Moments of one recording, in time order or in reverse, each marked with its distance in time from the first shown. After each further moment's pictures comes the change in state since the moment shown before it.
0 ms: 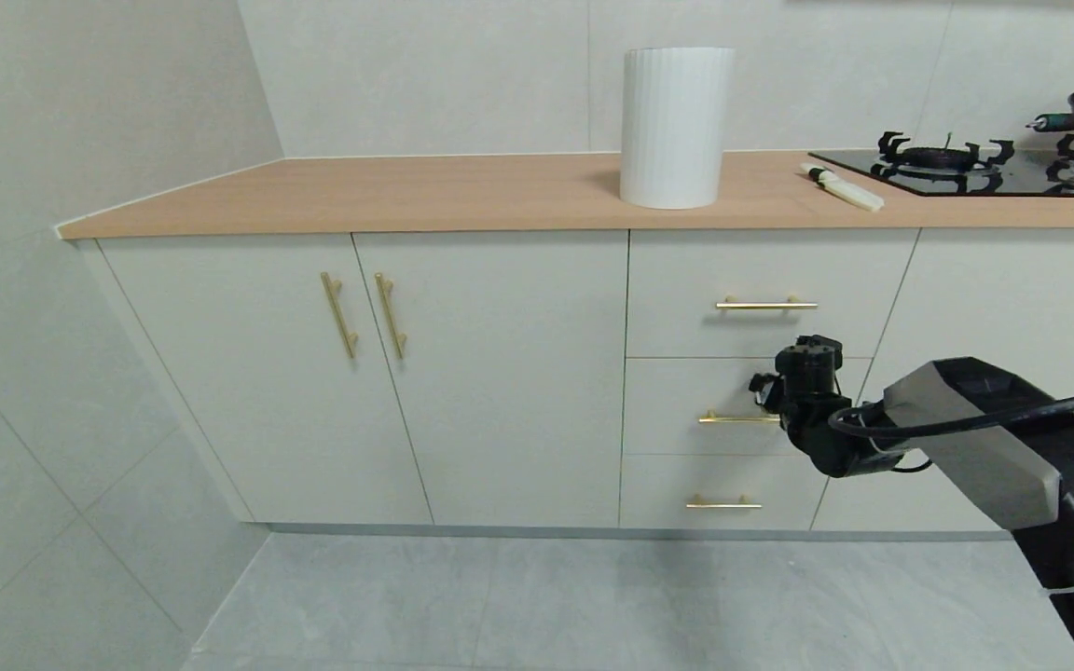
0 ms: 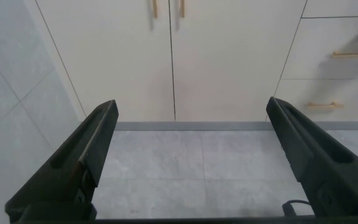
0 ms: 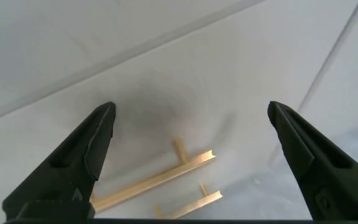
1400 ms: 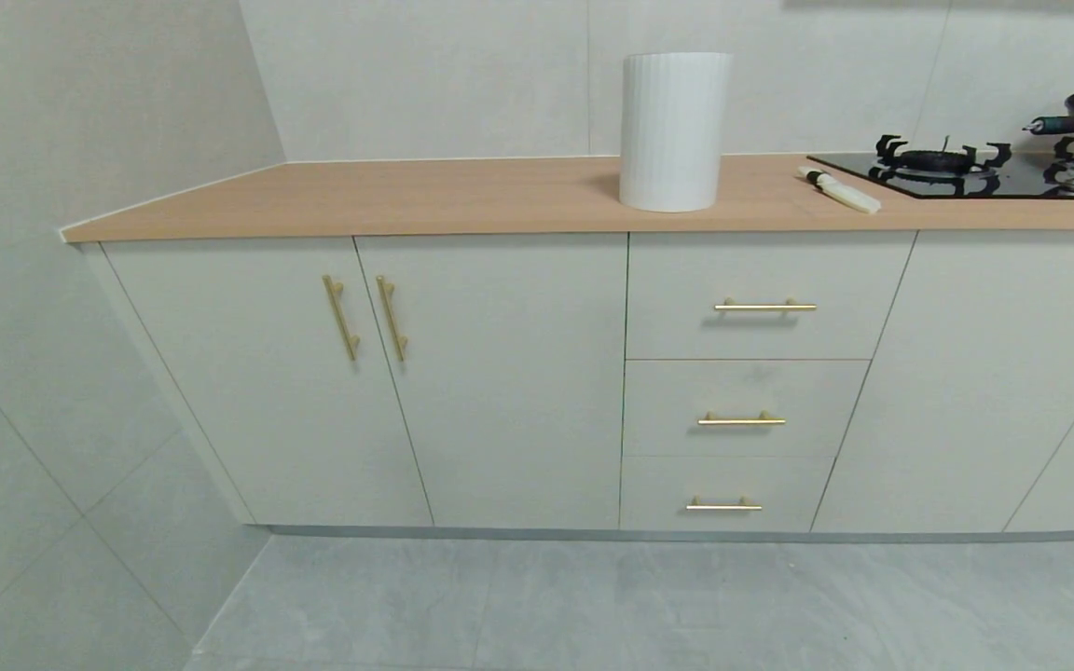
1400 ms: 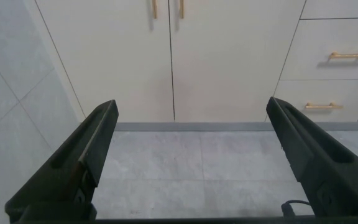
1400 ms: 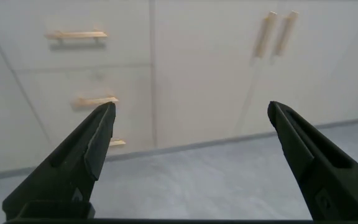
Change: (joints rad) left arm 0.000 0.000 0.000 0.000 0.000 0.000; right arm -0.083 -2.272 1.183 0.767 0.068 -0.476
